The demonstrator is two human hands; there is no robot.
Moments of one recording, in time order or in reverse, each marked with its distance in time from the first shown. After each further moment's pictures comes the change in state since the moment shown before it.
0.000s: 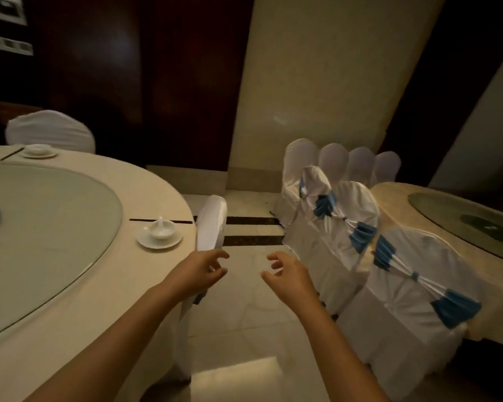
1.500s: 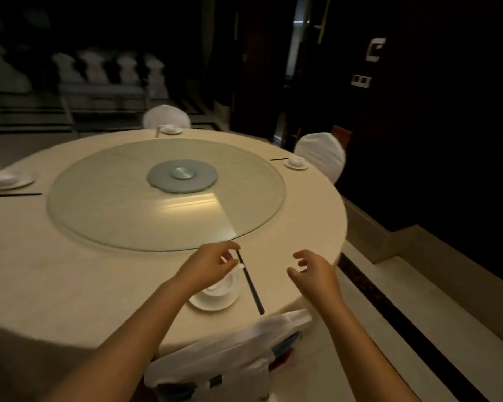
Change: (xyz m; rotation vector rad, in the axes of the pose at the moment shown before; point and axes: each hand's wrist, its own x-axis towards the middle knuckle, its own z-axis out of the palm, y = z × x) left_hand 0.439 -0.082 -0.013 0.057 0.943 -1.026; right_hand 0.670 -0.068 0.166 0.074 -0.880 -0.959
